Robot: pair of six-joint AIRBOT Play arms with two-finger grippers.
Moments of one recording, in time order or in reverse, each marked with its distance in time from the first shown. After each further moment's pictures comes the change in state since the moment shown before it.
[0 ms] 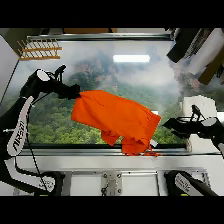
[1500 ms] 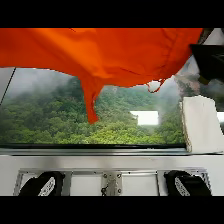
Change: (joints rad) left arm 0.103 0.742 0.503 -0.003 0.019 0.000; right arm 0.379 0.464 0.726 0.148 -0.092 -0.109
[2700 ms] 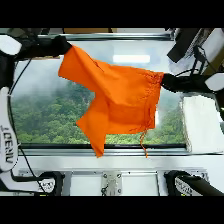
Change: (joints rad) left arm -0.143 -0.645 -0.087 0.003 0.163 -0.031; right arm 0.000 -0.524 -0.053 -0.282 0.119 0.349
